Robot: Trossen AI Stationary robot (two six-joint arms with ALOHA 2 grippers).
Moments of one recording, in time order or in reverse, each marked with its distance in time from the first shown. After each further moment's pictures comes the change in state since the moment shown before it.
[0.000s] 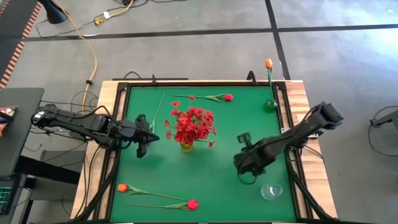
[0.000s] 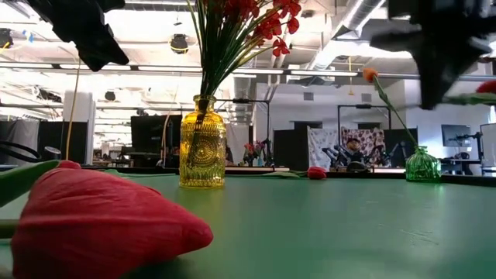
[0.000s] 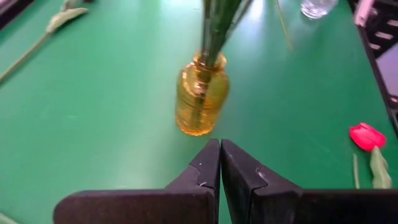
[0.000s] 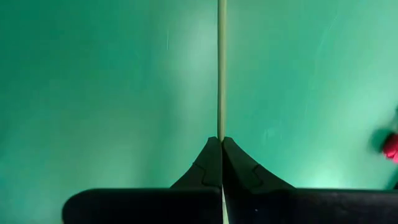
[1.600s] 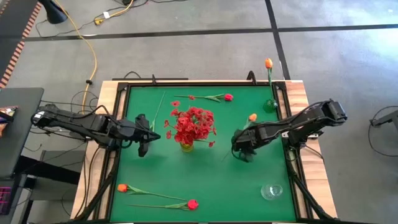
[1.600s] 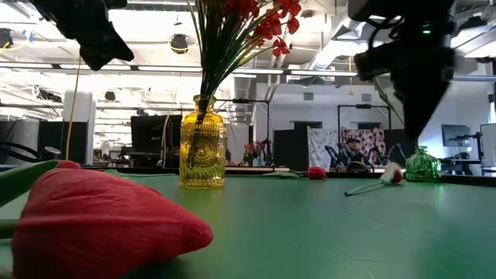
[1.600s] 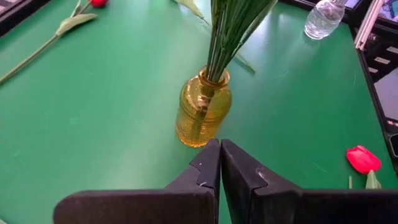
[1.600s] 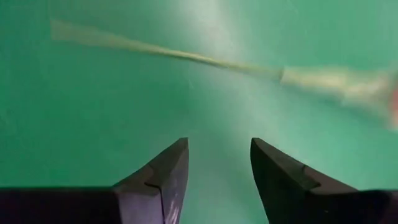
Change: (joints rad) left arm 0.000 0.000 0.000 0.038 -0.022 -0.056; right arm -0.259 -0.072 -0.178 0.124 -0.125 0.615
